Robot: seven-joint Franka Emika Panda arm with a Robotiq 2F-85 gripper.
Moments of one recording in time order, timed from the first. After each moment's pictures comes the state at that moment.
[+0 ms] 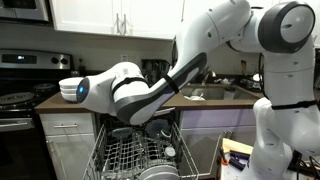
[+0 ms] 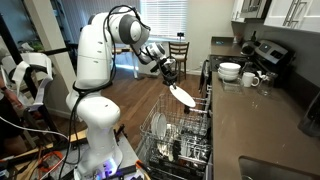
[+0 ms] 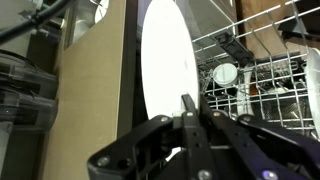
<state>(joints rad) 0.37 0.32 0.15 -1.87 -0.76 1.47 0.39</state>
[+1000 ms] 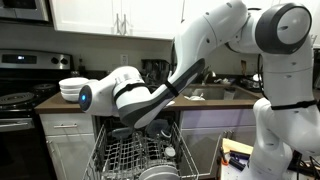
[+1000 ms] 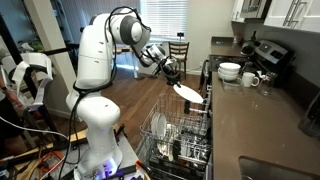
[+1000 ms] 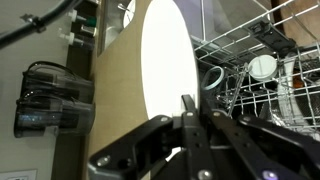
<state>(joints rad) 0.37 0.34 0.15 -1.88 -0.88 1.43 0.51</state>
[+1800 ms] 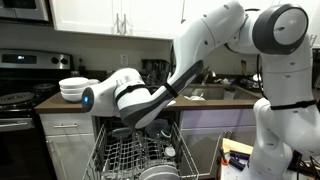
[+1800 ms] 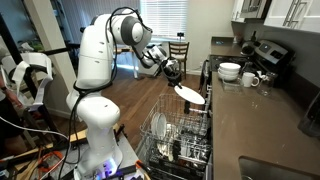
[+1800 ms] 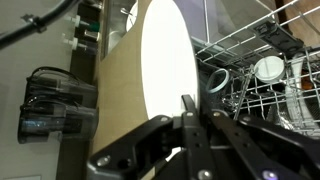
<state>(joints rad) 0.35 0.35 0.15 -1.88 -0.89 1.43 0.53</state>
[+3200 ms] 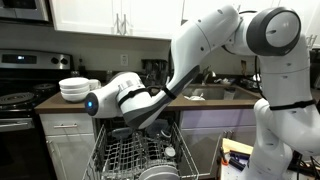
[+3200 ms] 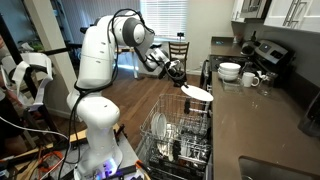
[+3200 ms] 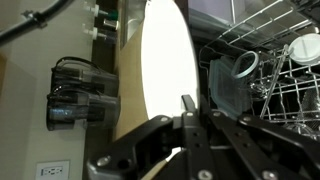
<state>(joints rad) 0.34 0.37 0.13 -1.89 -1.03 1.47 0.58</state>
